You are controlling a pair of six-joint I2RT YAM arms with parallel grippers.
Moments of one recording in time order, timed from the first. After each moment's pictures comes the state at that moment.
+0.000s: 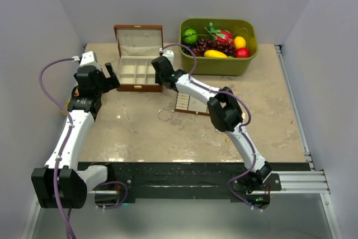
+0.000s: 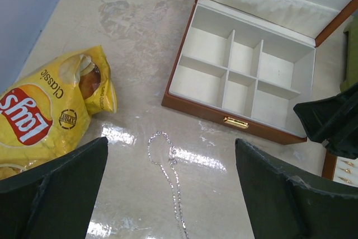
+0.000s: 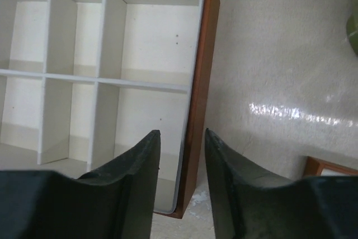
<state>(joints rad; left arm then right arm) -0.01 1.11 0.93 -0.27 -0.17 -0.28 0.76 2.45 2.14 -0.36 0.40 0.57</state>
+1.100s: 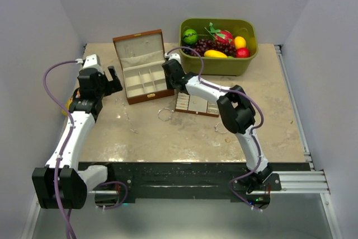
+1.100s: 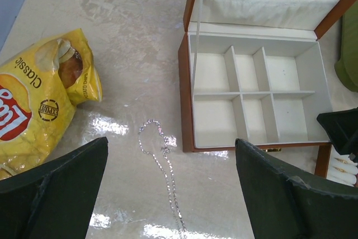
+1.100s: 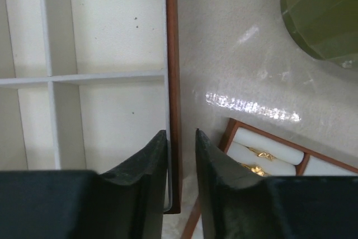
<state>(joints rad) -0.01 1.11 0.90 -0.27 -0.11 -0.28 0.72 2.27 1.81 -0.28 0.37 0.35</state>
